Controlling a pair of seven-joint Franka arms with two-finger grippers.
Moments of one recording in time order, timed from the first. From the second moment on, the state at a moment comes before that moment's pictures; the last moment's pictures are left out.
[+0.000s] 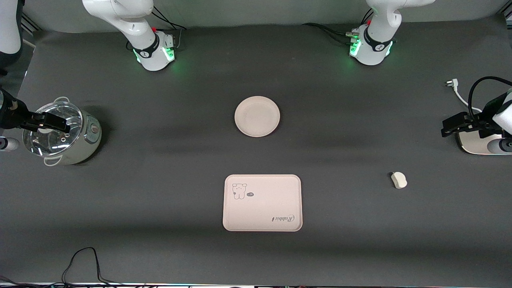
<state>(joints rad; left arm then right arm) 0.02 0.15 -0.03 -1.45 -0.01 1.57 0.04 -0.03 0.08 -0.04 -1.57 -0.02 1.56 0.00</state>
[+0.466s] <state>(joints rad) 0.02 0.19 -0.03 -1.46 0.00 1.59 0.04 -0.03 0.08 -0.04 -1.57 -0.02 1.55 0.00</state>
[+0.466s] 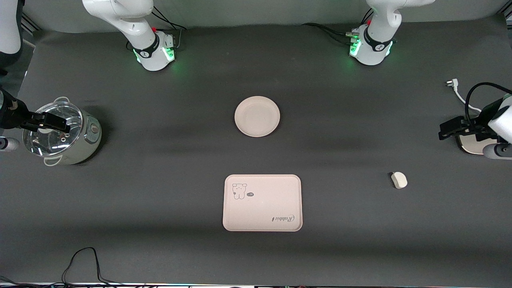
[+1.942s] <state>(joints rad) 0.04 0.59 0.00 -1.86 0.00 2.44 0.00 -0.03 0.08 -0.04 -1.57 -0.02 1.55 0.00</state>
